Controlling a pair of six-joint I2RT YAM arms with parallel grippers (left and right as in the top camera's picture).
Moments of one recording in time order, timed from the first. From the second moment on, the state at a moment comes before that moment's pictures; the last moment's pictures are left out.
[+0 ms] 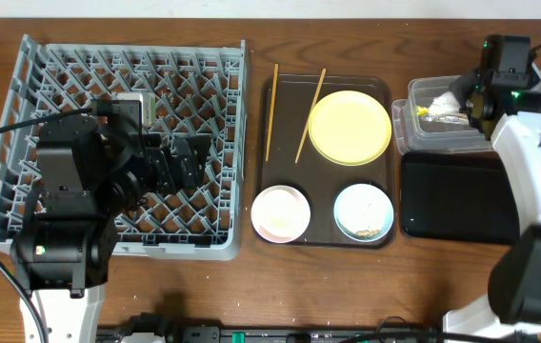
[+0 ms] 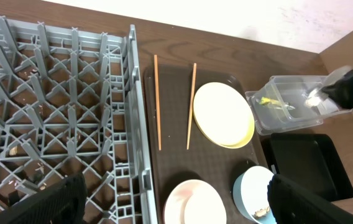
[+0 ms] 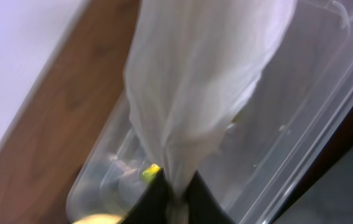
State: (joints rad) left arm 0.00 0.99 1.21 -0.85 0.44 -0.20; right arm -0.10 1.76 1.39 -0.58 0.20 0.90
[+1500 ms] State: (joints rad) left arm 0.00 0.99 1.21 -0.85 0.44 -0.20; right arm 0.72 1.74 1.18 -0.75 -0.18 0.24
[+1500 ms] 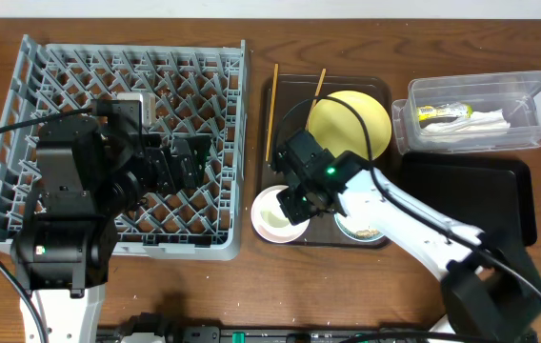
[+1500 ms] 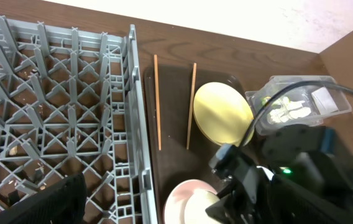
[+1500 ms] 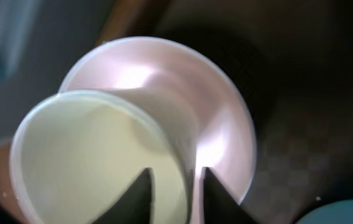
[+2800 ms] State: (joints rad) left arm -0.11 1.20 1.21 -0.44 1.33 -0.31; right arm 0.23 1.28 1.20 -0.21 -1.26 0.24
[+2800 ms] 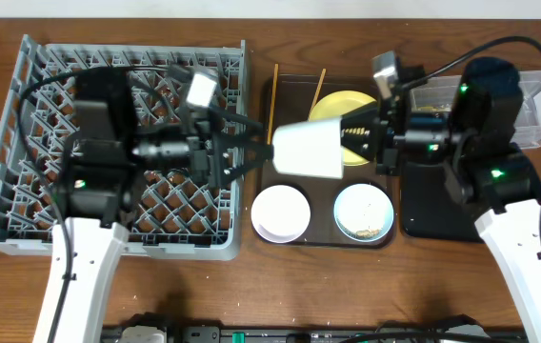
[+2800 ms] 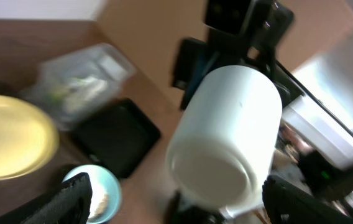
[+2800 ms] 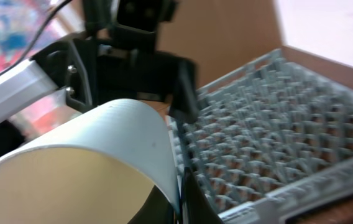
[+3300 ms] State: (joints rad) left arm -0.24 1.21 1.21 -0.34 1.39 -0.32; right arm 0.30 1.29 1.20 -0.11 -1.26 0.25
